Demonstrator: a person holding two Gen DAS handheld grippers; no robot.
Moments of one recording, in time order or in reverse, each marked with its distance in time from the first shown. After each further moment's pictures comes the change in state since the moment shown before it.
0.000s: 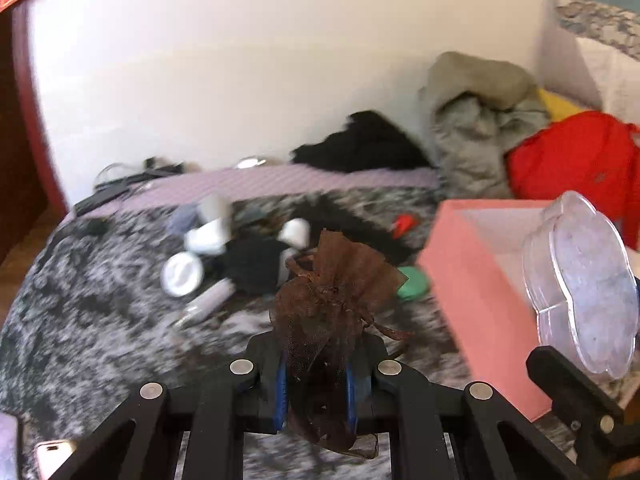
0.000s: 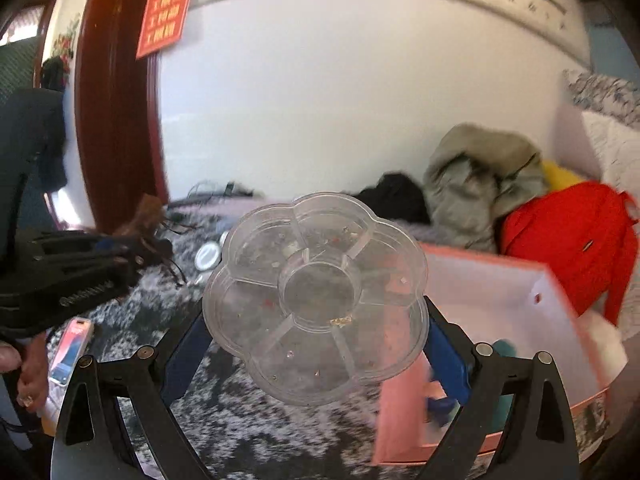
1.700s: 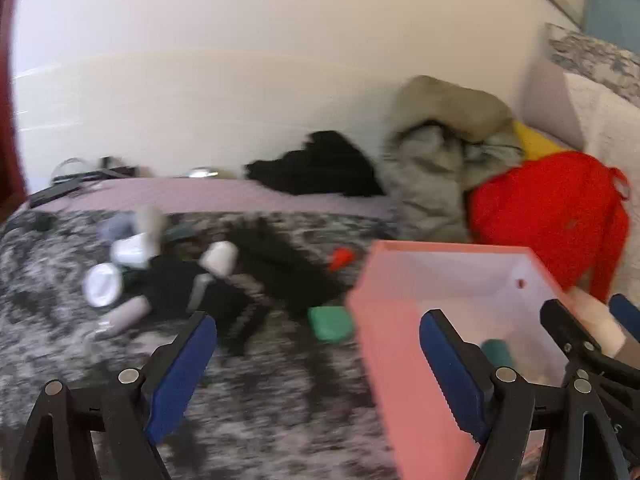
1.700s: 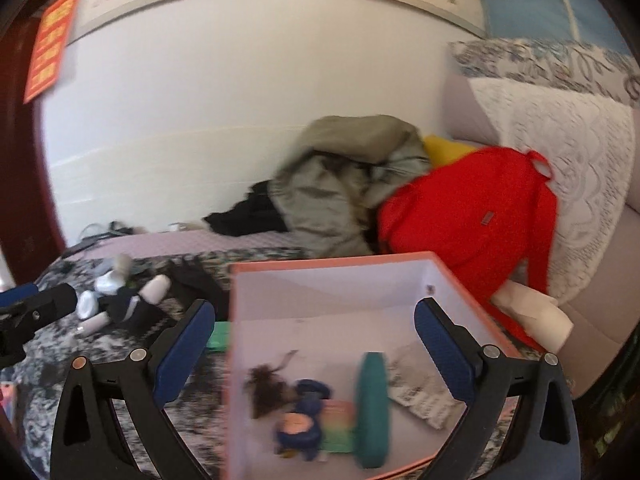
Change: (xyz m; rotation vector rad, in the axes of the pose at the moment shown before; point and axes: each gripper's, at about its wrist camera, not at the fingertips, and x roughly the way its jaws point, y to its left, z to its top) left arm 0.029 -0.032 0.021 -0.132 -0.031 -0.029; right arm 0.021 -0.124 0.014 0.171 -0.005 -0.302
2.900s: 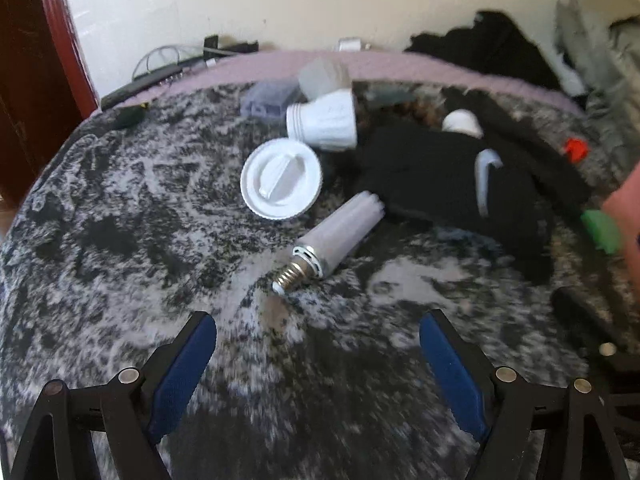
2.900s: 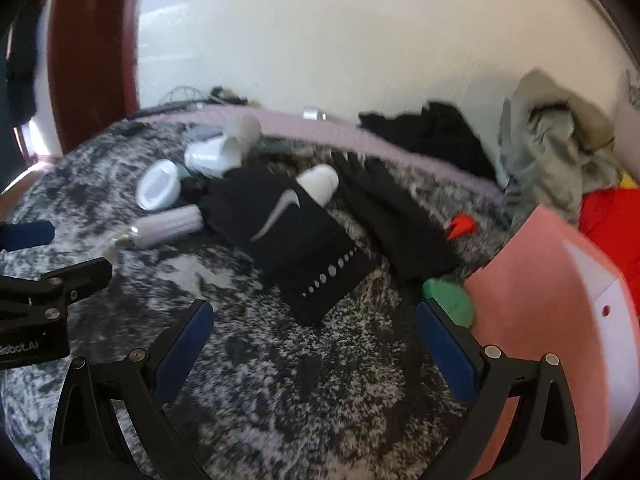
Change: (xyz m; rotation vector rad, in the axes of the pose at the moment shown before) left arm 0.159 0.197 -0.047 0.035 0.308 0.257; right arm 0.181 0.253 -0.081 -0.318 0.292 0.229
